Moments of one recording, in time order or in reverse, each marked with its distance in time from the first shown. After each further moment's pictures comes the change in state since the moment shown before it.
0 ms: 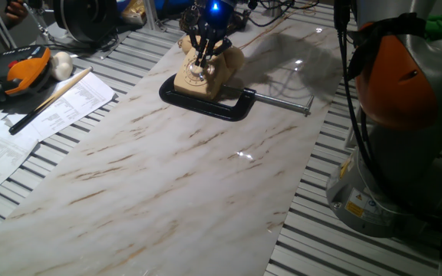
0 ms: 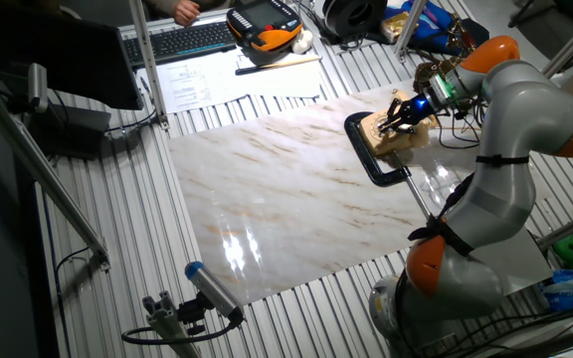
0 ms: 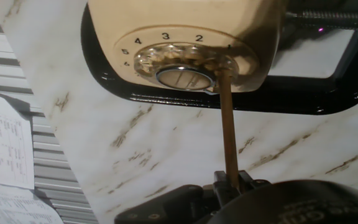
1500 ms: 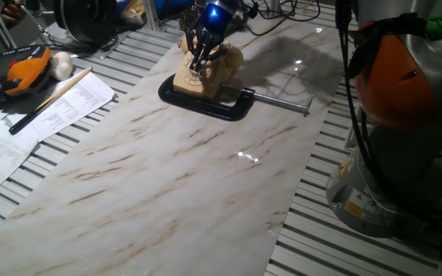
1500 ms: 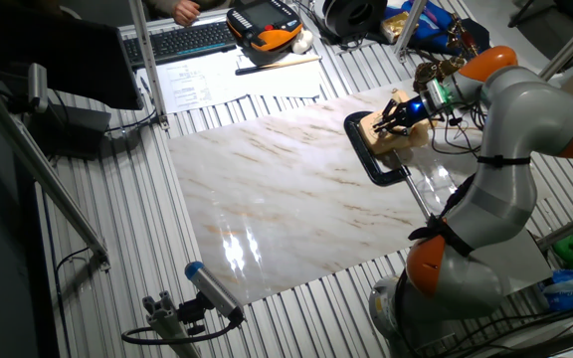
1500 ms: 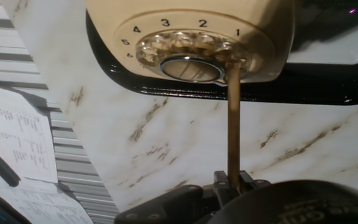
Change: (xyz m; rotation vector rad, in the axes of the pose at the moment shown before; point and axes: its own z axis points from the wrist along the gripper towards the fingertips) arm 0.005 0.008 0.015 -0.080 0.028 0.022
